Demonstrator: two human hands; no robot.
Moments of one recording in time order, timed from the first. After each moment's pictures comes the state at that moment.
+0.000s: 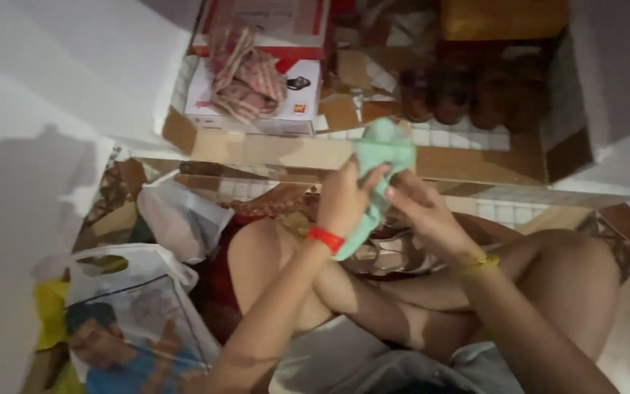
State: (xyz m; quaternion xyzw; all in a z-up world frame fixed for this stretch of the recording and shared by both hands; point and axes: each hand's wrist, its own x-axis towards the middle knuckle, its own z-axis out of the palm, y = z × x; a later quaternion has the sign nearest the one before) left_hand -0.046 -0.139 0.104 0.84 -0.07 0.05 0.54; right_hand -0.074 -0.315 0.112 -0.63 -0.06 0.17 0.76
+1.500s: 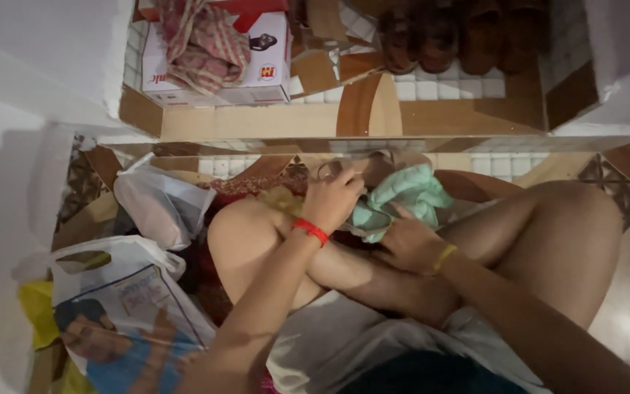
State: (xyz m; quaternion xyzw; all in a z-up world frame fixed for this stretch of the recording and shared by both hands) left_hand -0.070 -0.132 -0.007 0.94 -0.29 0.12 0.13; right_hand -0.129 -0.341 -0.032 -0.87 -0.44 0.08 0.20
